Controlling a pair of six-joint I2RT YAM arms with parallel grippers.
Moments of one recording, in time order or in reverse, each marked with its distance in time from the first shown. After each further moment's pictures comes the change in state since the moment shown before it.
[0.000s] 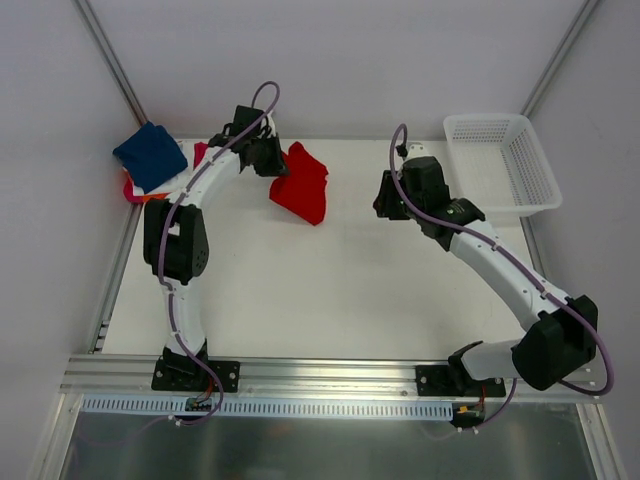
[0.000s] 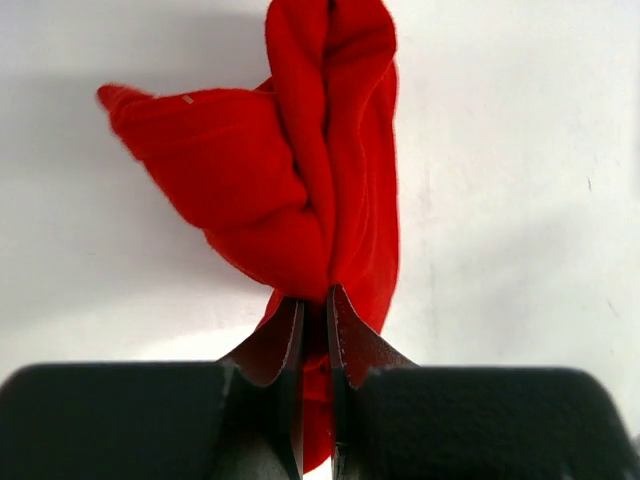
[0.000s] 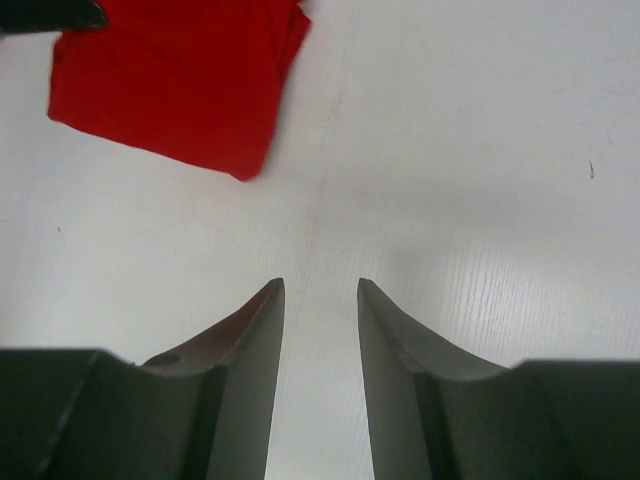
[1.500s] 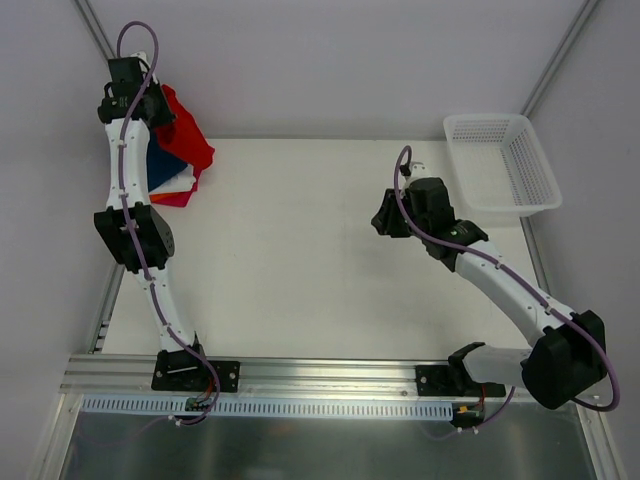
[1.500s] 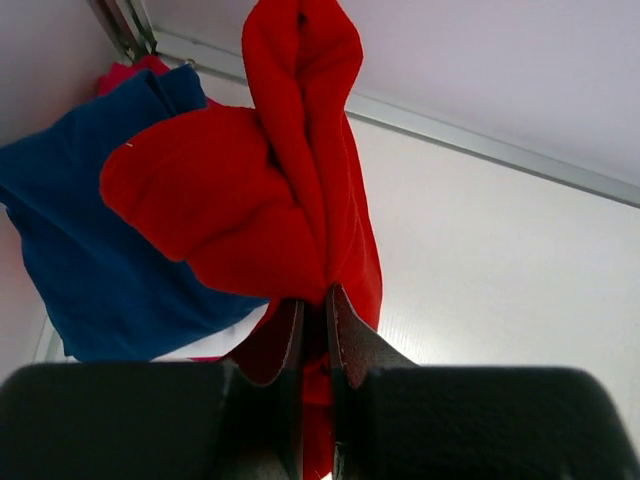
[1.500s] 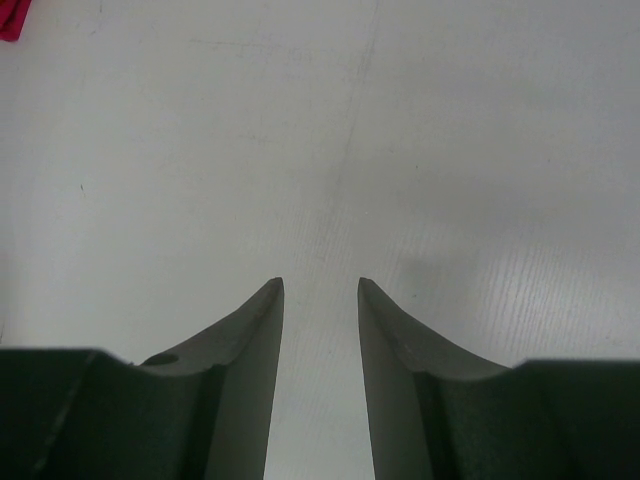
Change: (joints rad) left arm 0.472 0.105 0.570 -0.259 -0.200 0.199; right arm -0.010 -0.111 -0.212 0.123 -0.099 0.034
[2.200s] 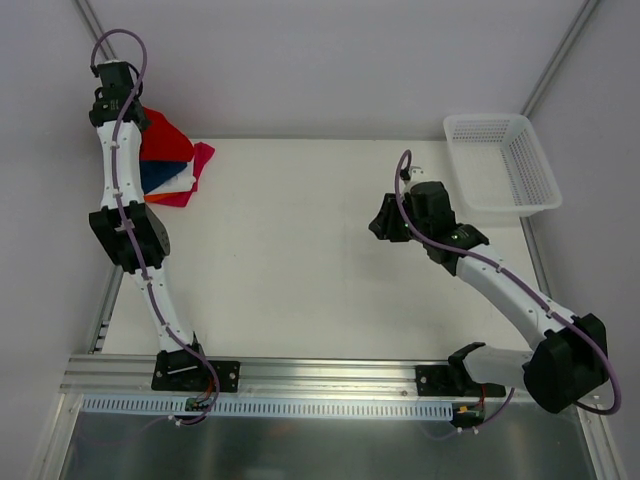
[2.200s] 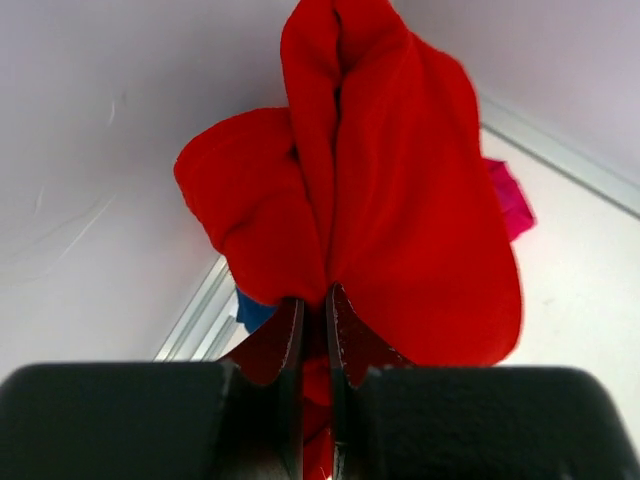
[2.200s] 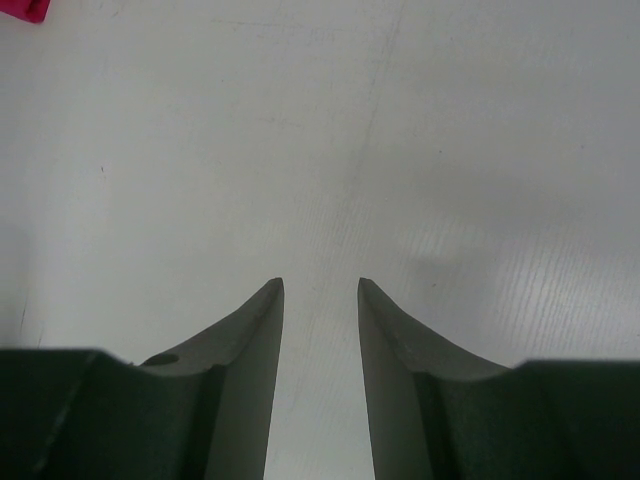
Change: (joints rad) left arm 0.050 0.014 0.002 0.007 -0.351 0.039; right arm 0.000 -0.017 -0.035 0.017 -0.059 0.015
